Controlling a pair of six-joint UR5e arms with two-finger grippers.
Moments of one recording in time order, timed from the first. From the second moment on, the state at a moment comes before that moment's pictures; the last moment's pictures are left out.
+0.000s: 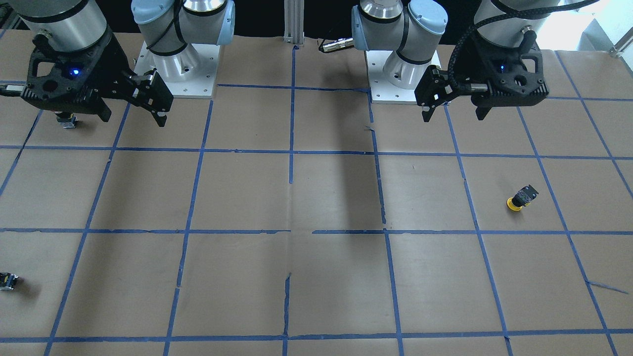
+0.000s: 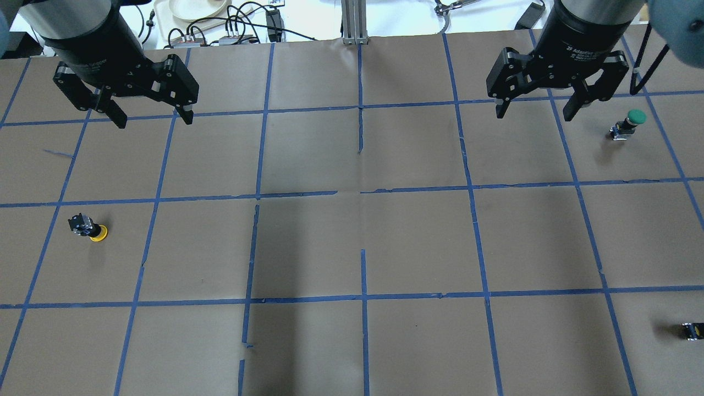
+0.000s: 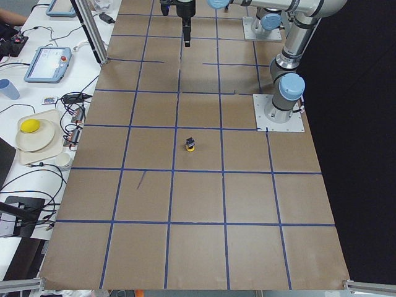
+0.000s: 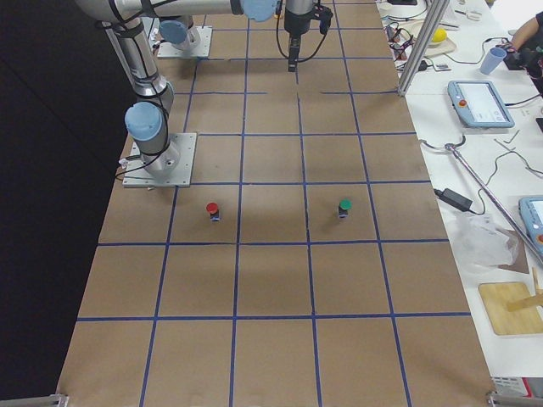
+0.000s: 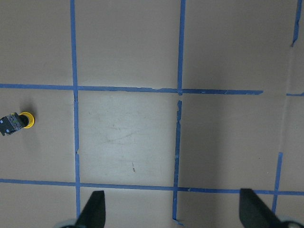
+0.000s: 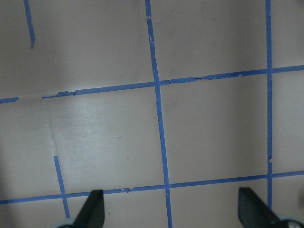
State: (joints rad) left arm -1.53 -1.59 -1.45 -1.70 1.61 0.00; right arm 1.54 -1.55 1.49 -1.48 -1.55 0.07
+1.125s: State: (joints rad) left arm -1.39 -1.55 -1.56 -1.70 1.65 0.25; right arm 1.54 -1.53 1.46 -1.50 -1.55 0.09
